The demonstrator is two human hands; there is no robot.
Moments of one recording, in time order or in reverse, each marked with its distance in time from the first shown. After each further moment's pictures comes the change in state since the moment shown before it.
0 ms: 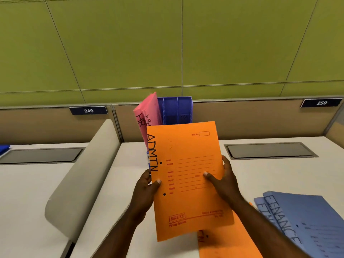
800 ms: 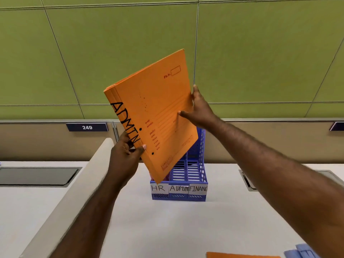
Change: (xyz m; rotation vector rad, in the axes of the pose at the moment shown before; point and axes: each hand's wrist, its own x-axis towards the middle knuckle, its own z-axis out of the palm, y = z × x) left_hand 0.158 0.122 -0.063 0.106 0.208 0.398; right_hand 0.243 -0.238 0.058 -0.186 -0.117 -0.425
